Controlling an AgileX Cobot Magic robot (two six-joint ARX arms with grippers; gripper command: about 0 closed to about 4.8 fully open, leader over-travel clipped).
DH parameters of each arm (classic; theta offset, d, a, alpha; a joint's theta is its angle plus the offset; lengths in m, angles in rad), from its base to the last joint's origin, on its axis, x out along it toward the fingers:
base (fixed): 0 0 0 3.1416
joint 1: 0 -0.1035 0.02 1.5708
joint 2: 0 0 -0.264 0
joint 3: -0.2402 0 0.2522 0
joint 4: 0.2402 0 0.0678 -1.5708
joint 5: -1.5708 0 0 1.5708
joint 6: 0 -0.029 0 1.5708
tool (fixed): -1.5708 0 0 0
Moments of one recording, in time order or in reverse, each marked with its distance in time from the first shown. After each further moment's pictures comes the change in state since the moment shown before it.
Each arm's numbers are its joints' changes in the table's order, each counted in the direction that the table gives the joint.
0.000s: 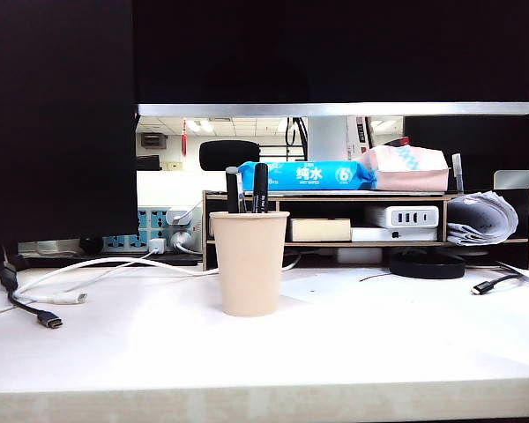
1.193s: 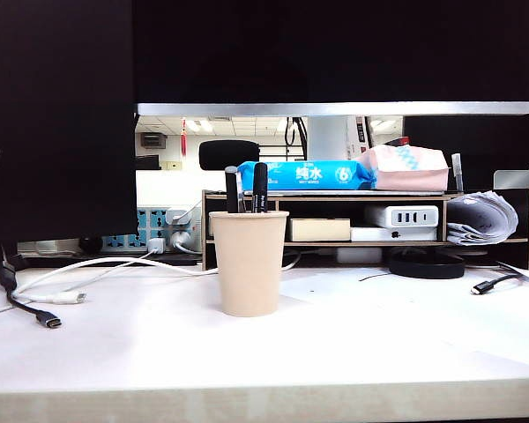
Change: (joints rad) left arm 0.568 0.000 0.001 0.000 -0.045 0.000; right arm 0.000 0.000 -0.001 -0.064 -0.223 -0.332
